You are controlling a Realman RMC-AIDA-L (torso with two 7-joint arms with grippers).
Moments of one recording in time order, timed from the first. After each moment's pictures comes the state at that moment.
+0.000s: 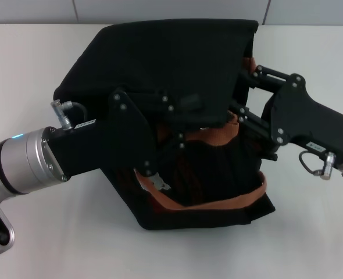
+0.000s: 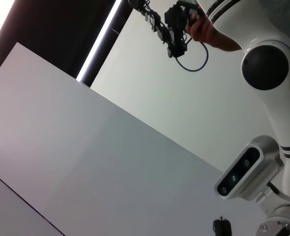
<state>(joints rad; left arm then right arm) -0.61 -2.08 0.63 0.16 1.76 1.95 0.26 0.55 2.09 -0.78 -0.19 -1.49 -1.78 0.61</state>
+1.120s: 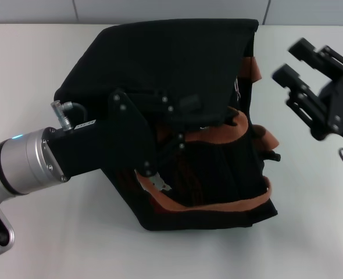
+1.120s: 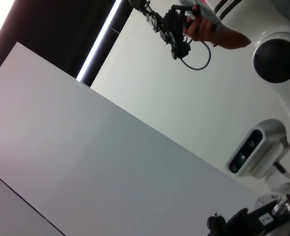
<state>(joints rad) -0.60 -2.08 0.63 0.16 1.76 1.95 0.26 0.45 2.09 -0.78 -0.16 -1.31 -1.90 0.60</state>
